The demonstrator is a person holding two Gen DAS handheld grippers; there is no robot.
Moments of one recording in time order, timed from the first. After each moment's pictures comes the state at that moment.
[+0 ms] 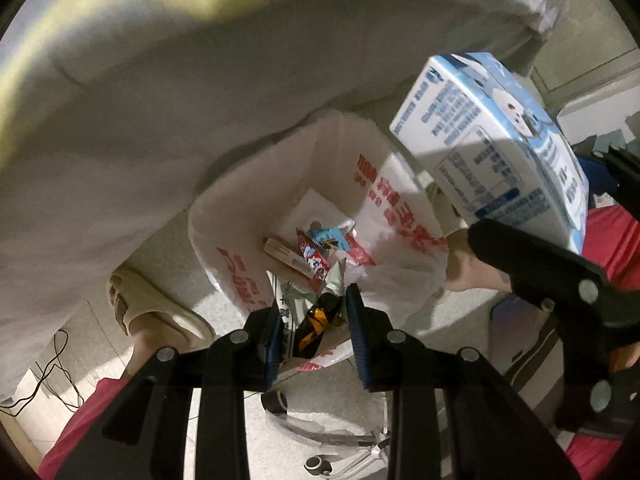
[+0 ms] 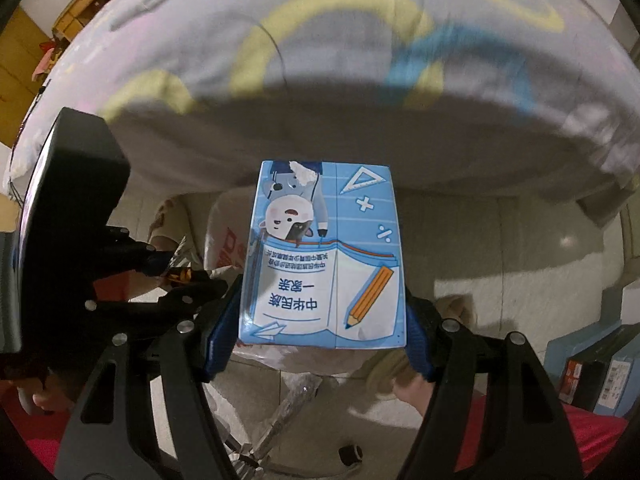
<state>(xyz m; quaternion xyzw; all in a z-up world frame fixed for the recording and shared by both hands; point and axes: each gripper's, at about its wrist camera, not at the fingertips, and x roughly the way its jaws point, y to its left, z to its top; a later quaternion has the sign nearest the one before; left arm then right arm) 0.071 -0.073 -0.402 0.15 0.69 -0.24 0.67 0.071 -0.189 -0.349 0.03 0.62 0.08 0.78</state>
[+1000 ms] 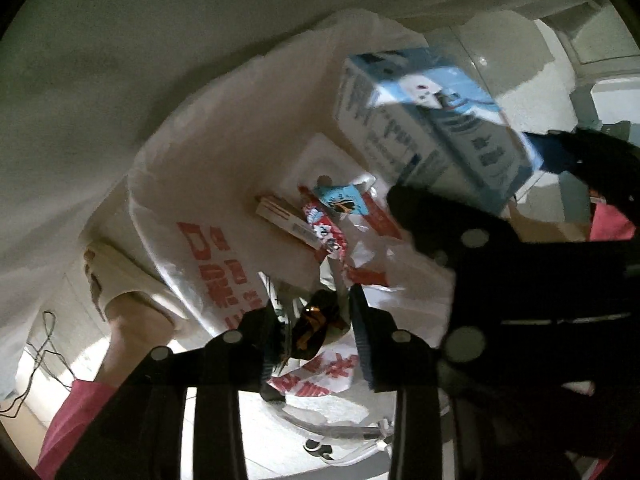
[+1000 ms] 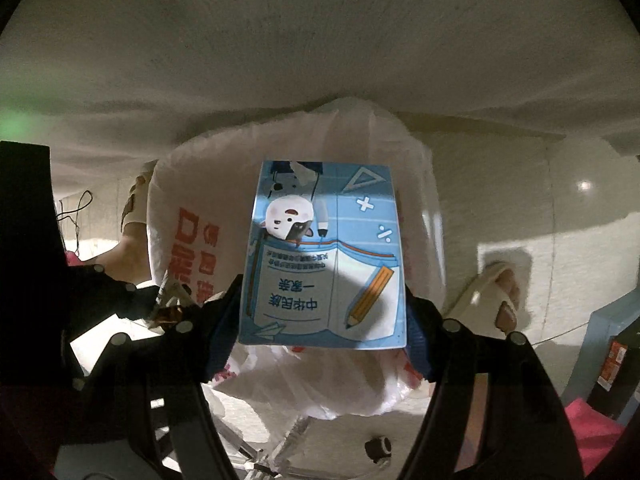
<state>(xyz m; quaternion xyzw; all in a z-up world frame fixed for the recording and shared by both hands) 0.083 -0.083 -0.491 0.16 0.76 -0.21 0.59 0.111 -0.192 -0.472 0.08 0.71 0.07 0.70</state>
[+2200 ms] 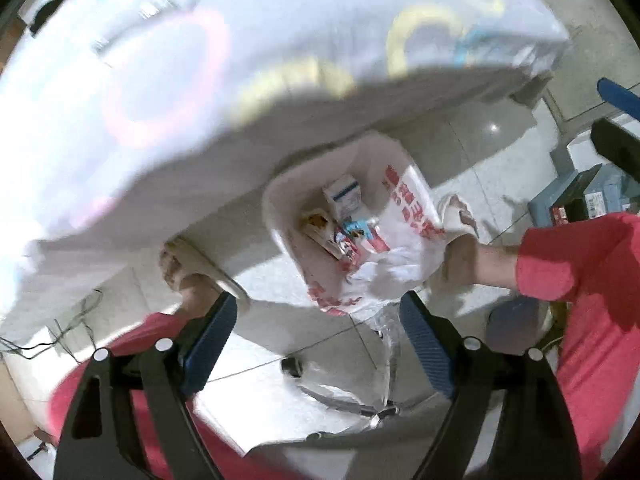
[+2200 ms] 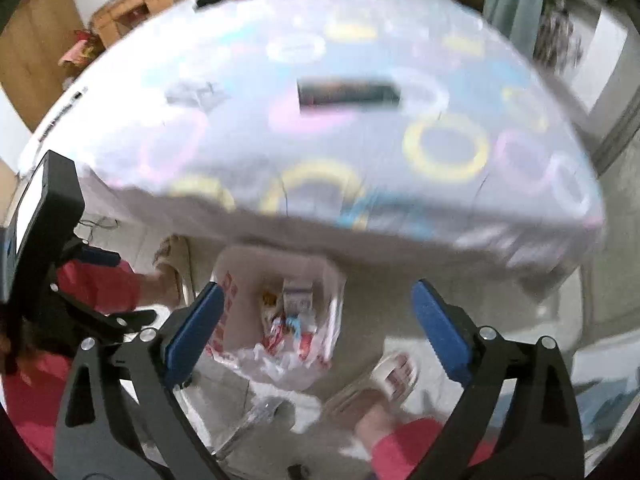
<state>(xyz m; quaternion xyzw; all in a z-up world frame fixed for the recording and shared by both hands) 0.052 -0.017 -0.268 0.14 0.67 -0.17 0.71 0.048 -0.217 -0.201 -0.05 0.51 0.10 0.85</state>
